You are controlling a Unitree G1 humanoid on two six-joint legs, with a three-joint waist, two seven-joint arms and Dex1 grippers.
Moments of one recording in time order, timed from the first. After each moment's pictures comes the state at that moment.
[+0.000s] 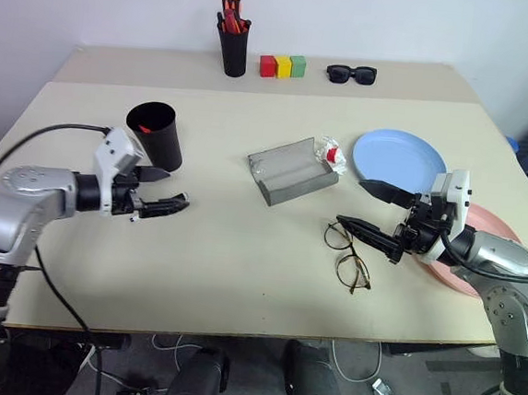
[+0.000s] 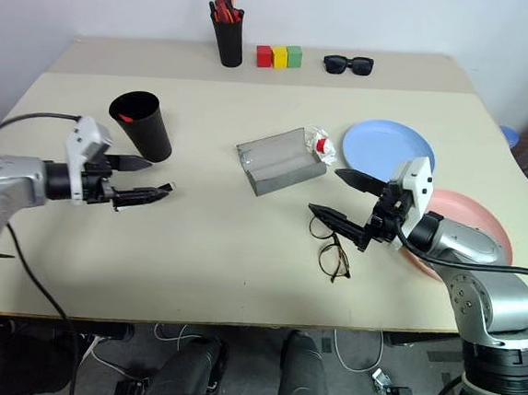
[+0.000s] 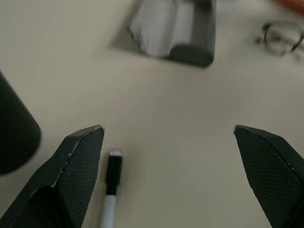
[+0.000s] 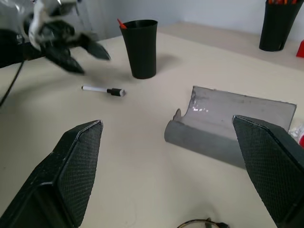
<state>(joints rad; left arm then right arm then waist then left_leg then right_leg) -0.44 0.89 0.01 0.02 -0.49 0.58 -0.99 -0.22 -0.70 -0.20 -0.31 0.69 0.49 0.91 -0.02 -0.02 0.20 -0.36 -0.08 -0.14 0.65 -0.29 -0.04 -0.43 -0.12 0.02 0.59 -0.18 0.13</state>
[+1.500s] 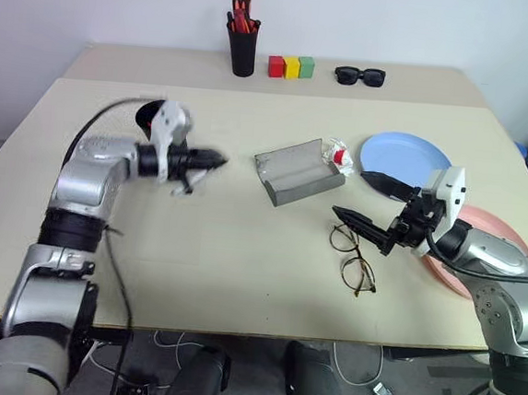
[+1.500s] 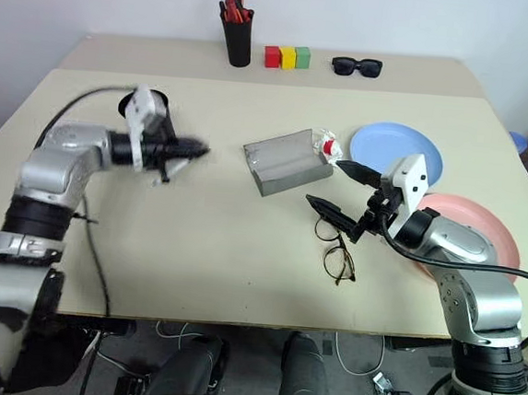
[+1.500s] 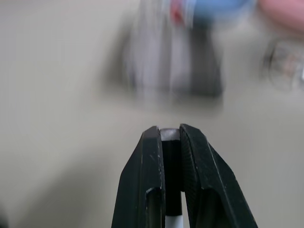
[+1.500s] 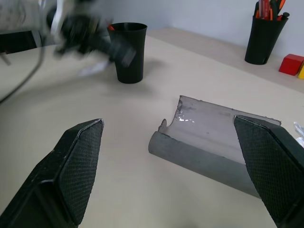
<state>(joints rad) -0.83 0.54 0.05 0.32 -0.31 0.39 -1.07 -0.23 -0.66 -0.17 -0.32 0.60 0.42 0.83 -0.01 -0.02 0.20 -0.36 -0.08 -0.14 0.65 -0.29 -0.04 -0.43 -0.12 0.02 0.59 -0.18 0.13</state>
